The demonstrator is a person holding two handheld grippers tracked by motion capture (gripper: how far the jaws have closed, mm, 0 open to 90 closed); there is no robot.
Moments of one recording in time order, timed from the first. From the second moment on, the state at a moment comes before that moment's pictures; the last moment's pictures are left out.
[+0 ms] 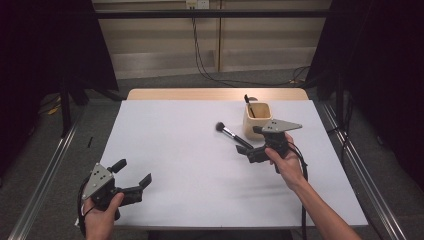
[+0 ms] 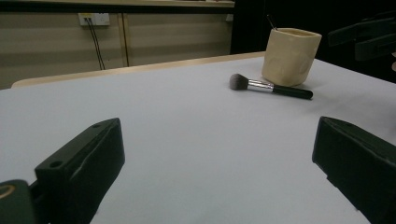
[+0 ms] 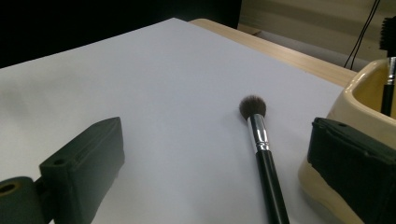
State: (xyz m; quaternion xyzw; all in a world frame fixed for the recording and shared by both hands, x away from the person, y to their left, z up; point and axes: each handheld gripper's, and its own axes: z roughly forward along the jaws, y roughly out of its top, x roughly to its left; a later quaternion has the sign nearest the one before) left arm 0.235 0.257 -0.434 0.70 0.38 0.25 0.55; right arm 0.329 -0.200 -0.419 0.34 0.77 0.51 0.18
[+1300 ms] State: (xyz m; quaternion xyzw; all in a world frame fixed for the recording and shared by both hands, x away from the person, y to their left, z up) left arm 0.236 0.257 -0.435 0.70 0.38 0.24 0.55; right arm 0.379 -0.170 -0.421 0.32 0.89 0.32 0.02
